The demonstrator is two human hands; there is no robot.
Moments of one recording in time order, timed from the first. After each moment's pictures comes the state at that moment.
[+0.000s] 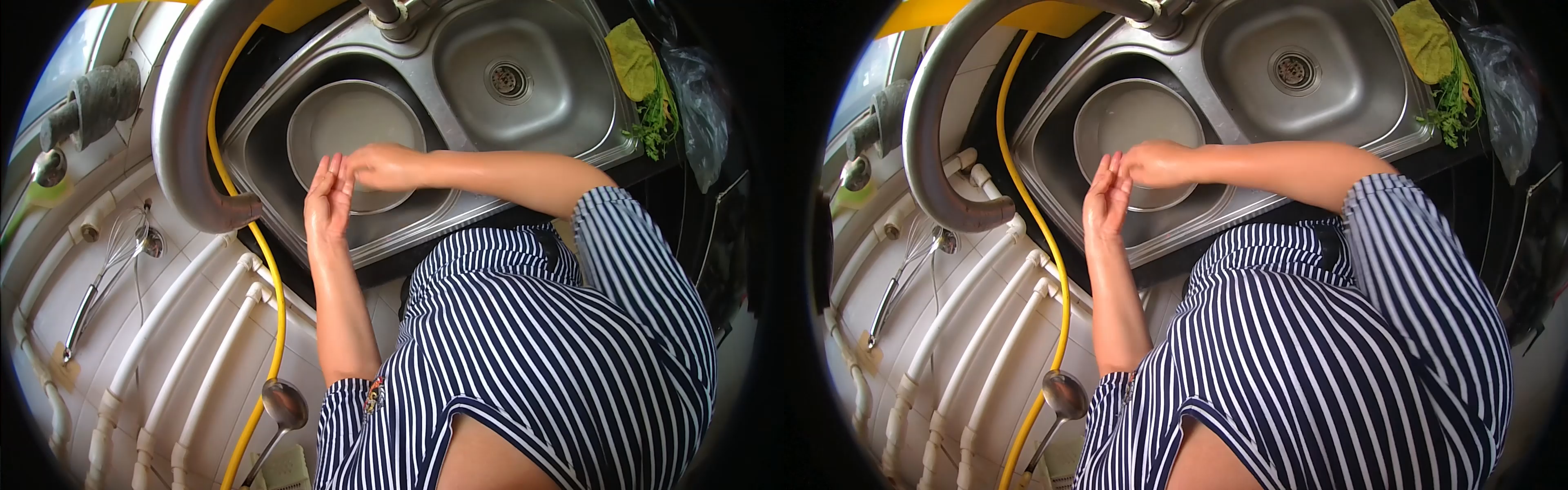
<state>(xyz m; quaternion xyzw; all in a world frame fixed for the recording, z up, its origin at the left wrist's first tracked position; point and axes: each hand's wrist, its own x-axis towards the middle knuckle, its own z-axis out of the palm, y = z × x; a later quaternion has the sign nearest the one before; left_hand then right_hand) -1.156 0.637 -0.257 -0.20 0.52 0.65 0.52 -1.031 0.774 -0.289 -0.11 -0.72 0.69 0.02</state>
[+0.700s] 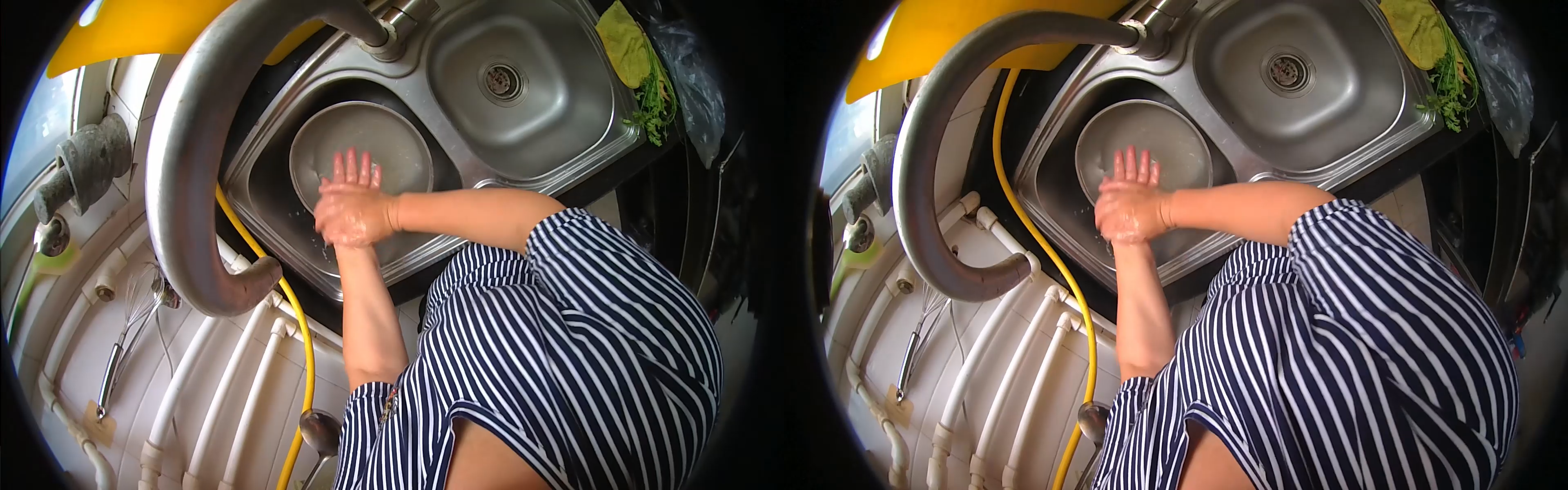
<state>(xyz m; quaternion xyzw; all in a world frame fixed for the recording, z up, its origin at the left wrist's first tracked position) -1.145 0.653 -0.315 -0.20 0.28 0.75 0.57 -1.128 0.660 -0.314 -0.57 -0.59 0.55 0.17</state>
